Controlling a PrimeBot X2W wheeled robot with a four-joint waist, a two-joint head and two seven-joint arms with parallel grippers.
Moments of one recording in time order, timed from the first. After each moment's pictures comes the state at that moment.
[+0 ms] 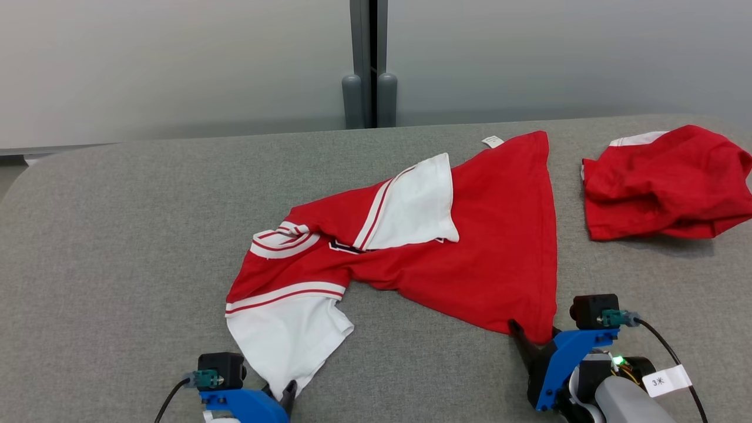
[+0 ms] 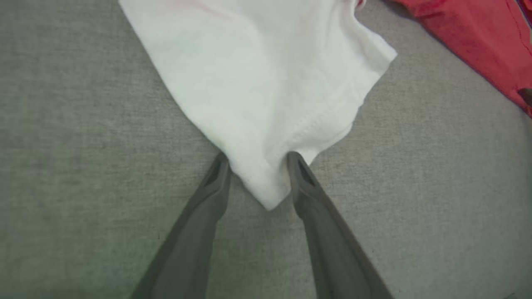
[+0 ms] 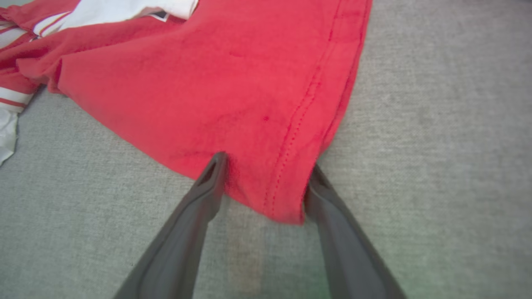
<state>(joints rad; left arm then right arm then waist) -0.03 0.10 -0.25 0.38 -0.45 -0.07 0.37 -0.41 -0.10 0.29 0.91 0.45 0.13 -0.01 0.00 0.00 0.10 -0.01</state>
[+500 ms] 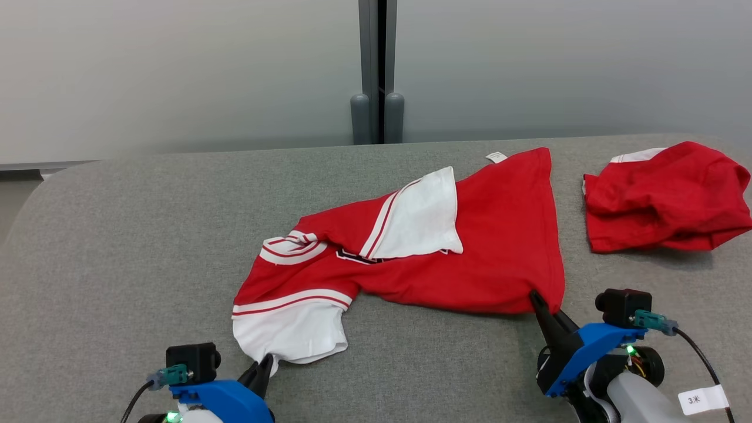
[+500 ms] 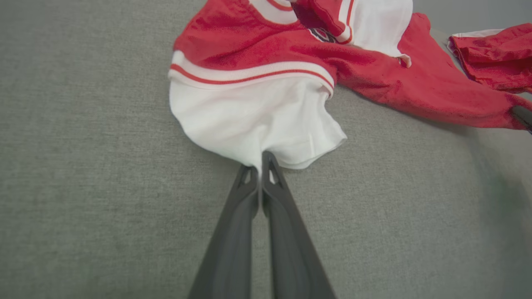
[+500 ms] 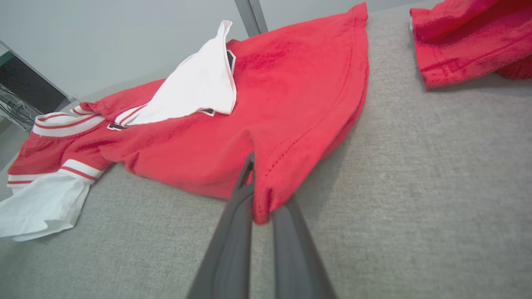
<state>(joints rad) 0.00 0.14 -0.23 0.25 -0.48 -0.07 0.31 -0.39 -0.17 0.37 0.83 0.63 0.13 -0.17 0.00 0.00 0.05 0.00</state>
